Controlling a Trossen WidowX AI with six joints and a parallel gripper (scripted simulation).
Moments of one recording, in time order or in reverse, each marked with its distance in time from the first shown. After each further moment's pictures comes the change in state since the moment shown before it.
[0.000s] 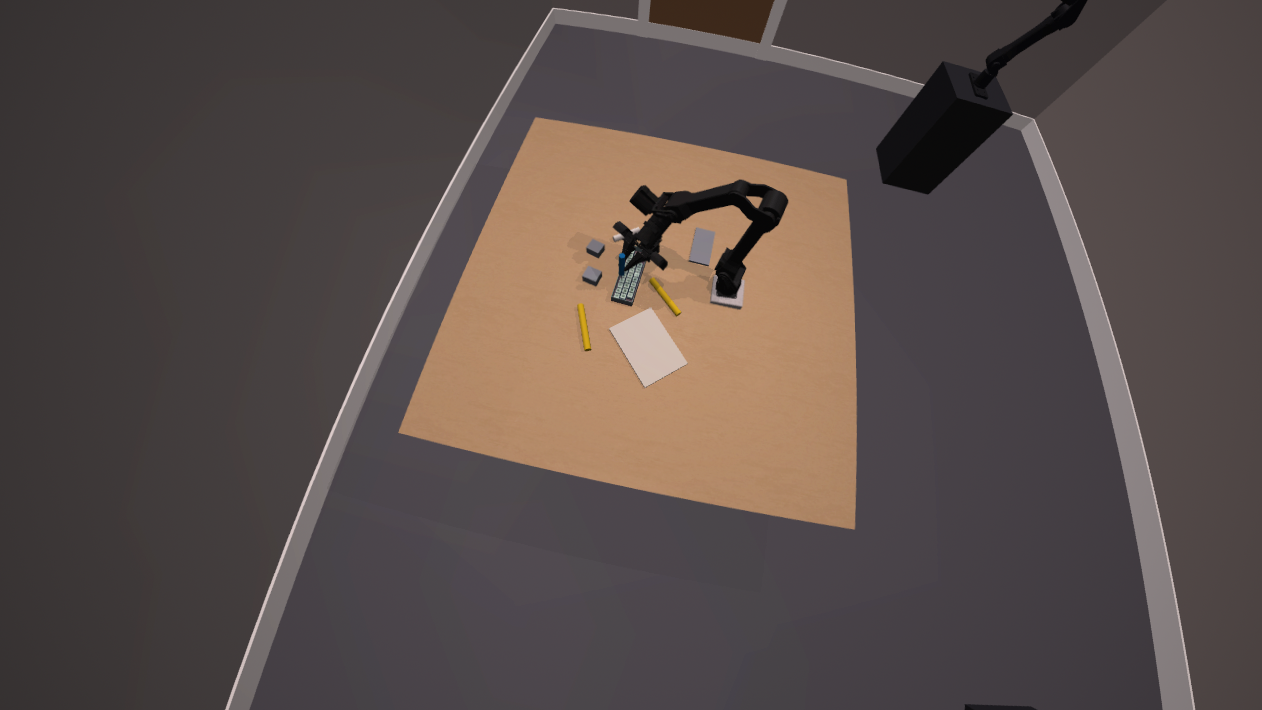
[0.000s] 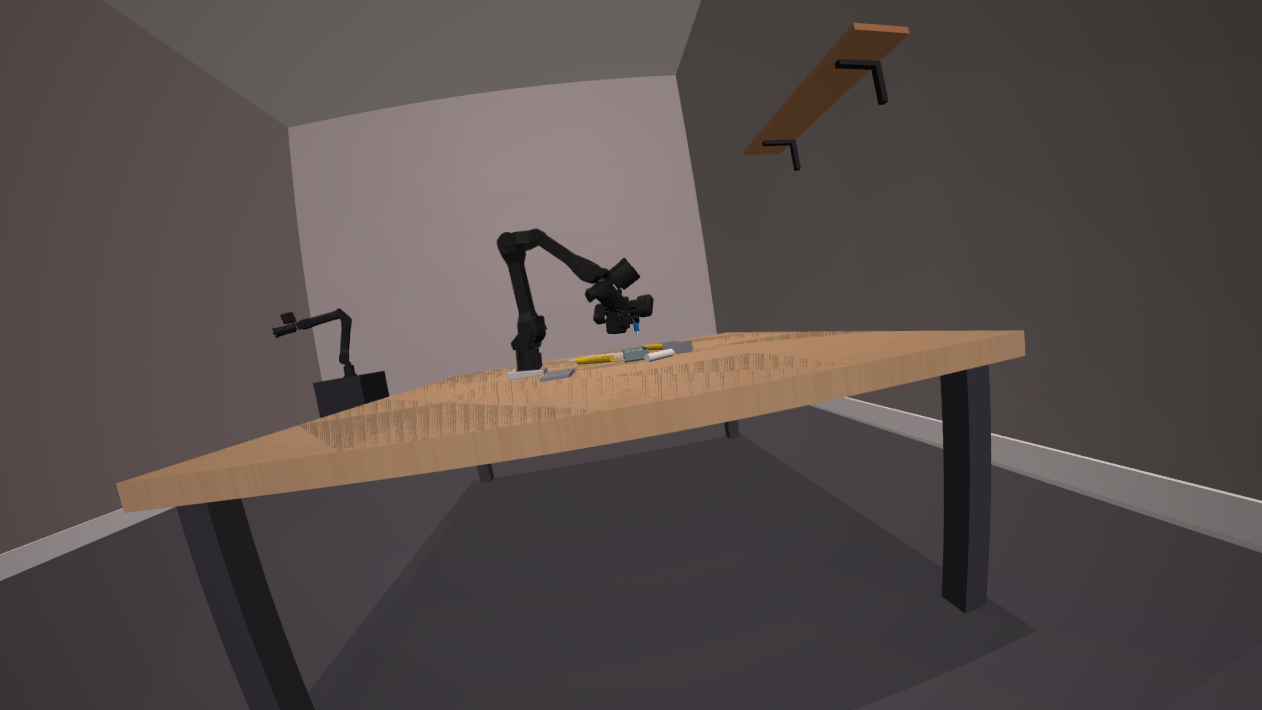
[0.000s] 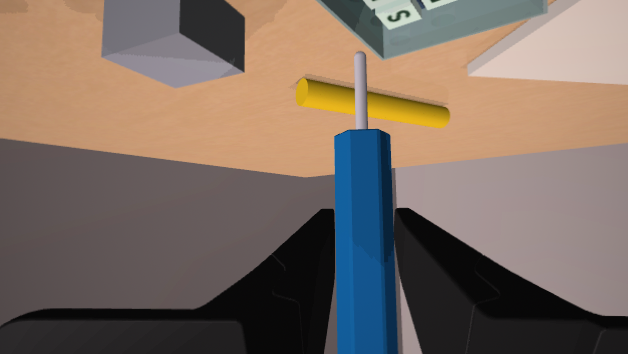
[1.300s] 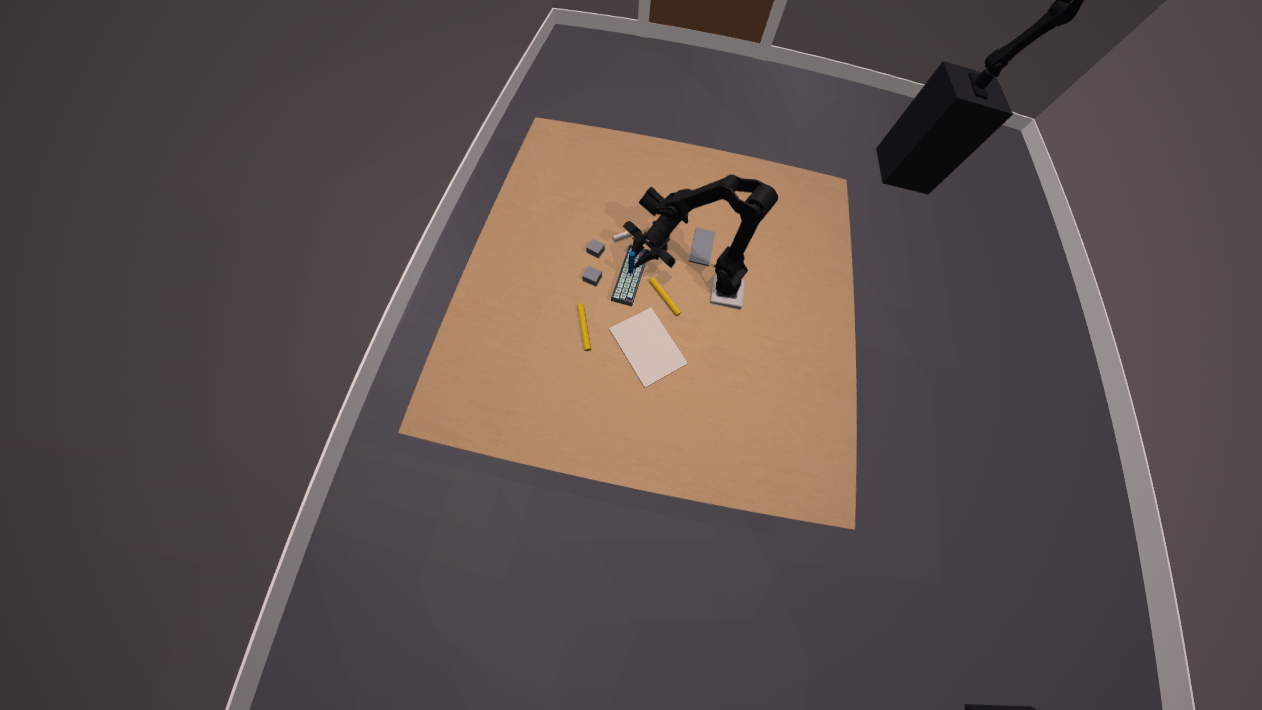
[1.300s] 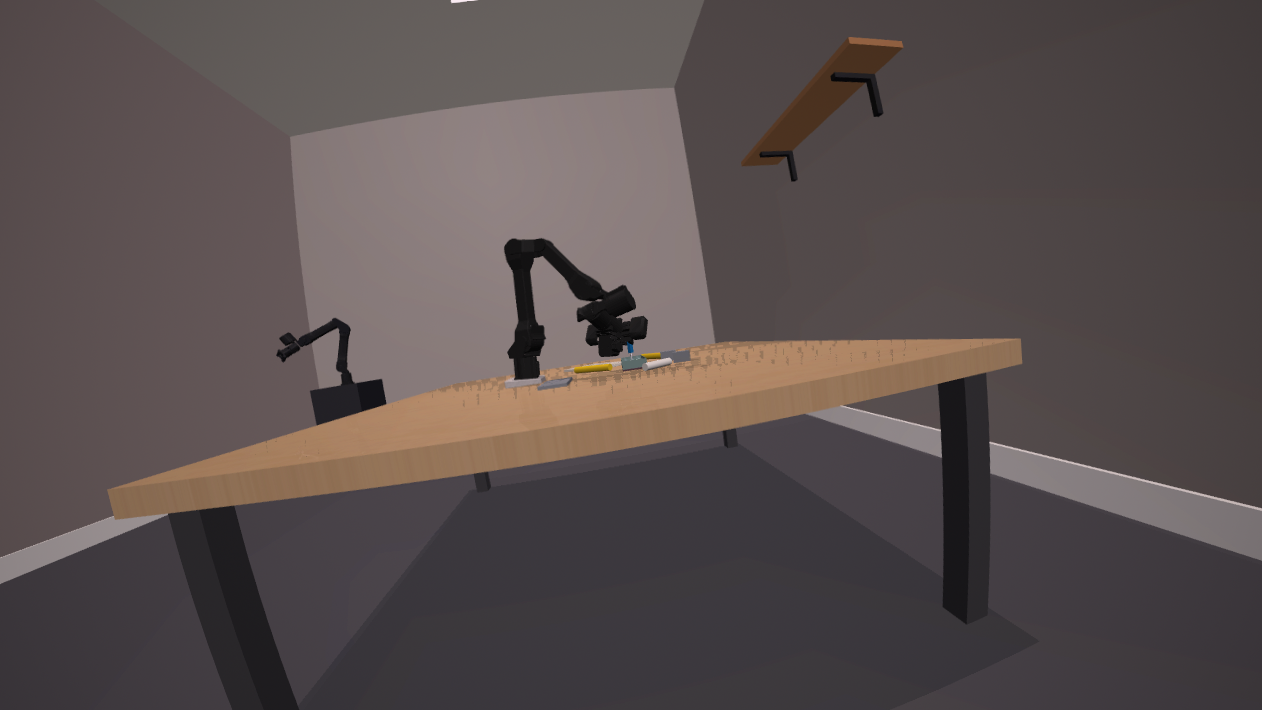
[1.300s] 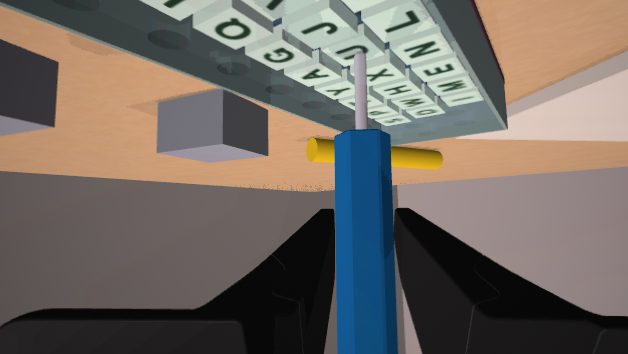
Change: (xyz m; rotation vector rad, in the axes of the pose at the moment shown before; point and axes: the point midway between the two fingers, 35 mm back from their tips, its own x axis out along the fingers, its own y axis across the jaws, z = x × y) arm -0.021 0.003 0.054 0.009 -0.002 0.002
